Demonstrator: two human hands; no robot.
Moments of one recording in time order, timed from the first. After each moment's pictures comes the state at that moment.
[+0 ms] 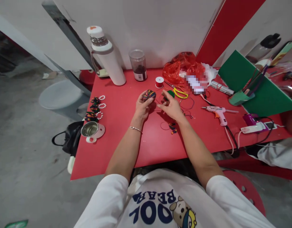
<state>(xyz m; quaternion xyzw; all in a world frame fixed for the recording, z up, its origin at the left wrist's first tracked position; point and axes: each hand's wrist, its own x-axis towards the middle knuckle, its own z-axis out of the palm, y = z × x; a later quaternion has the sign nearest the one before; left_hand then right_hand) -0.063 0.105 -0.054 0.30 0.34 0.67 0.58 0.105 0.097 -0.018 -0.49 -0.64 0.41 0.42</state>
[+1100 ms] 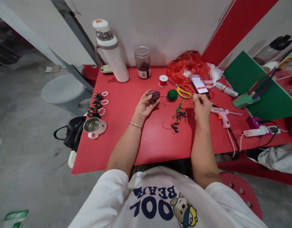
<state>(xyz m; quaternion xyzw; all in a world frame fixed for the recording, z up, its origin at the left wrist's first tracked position) -0.076 0.102 -0.045 0.22 0.32 0.63 0.67 0.195 0.096 -0.012 -0.58 -0.51 0.23 0.59</state>
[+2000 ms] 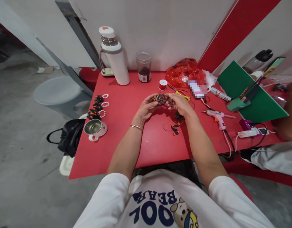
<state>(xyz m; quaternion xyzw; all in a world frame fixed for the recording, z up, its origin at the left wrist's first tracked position) -0.078 0.097 -0.036 0.31 0.27 0.59 0.70 0.117 0.118 0.022 -0.51 -0.51 0.58 0.38</state>
